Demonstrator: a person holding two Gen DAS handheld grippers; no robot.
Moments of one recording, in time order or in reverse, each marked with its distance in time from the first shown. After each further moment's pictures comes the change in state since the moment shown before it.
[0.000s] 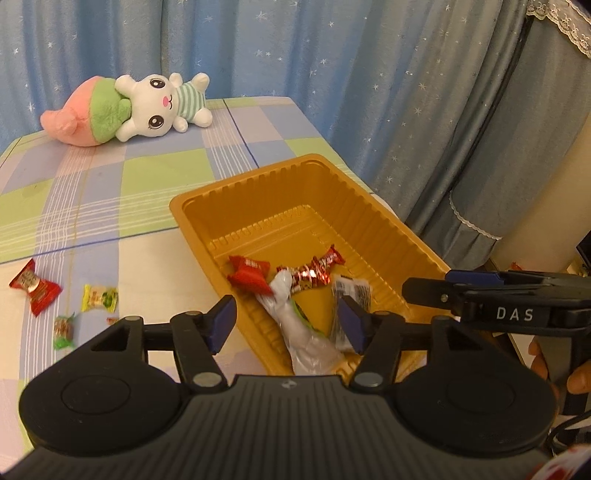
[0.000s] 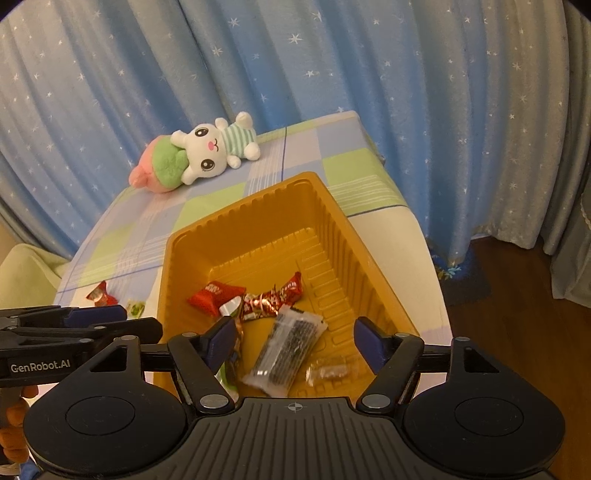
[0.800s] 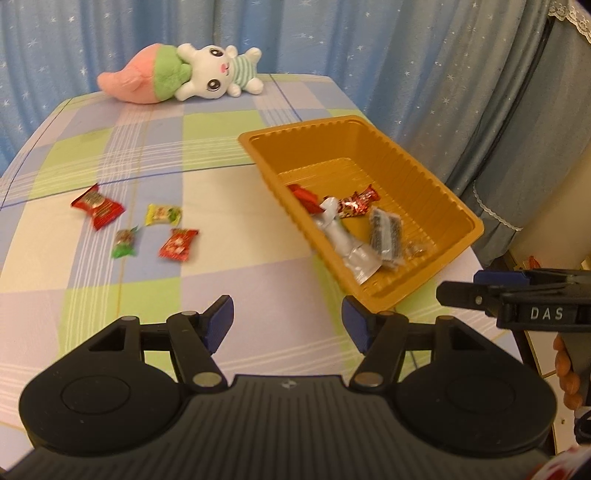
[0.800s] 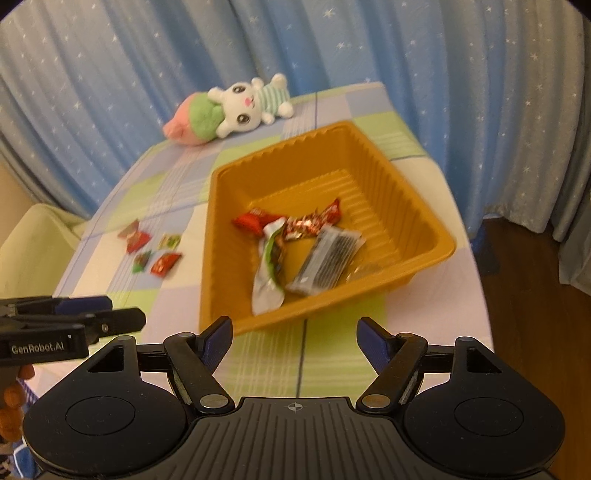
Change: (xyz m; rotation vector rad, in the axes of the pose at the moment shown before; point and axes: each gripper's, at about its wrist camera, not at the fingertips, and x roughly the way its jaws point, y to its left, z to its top) left arm -0.058 0.027 -0.073 -0.066 0.036 0.084; right arm -0.028 0.037 -0.063 -0.058 0.090 0.035
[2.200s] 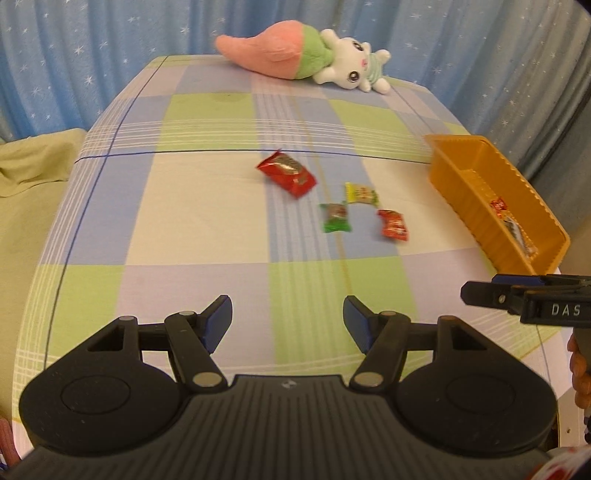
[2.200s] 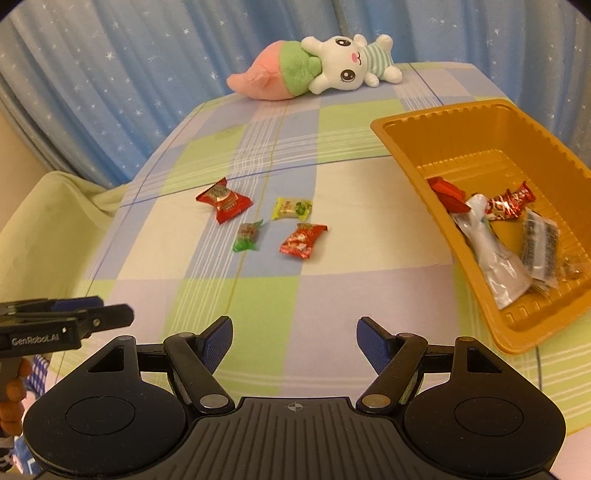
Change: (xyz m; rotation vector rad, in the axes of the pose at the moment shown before) left arm -0.024 0.231 -0.023 -0.112 0.029 0.049; right arm 0.106 0.182 -0.004 -0.033 0.062 0.015
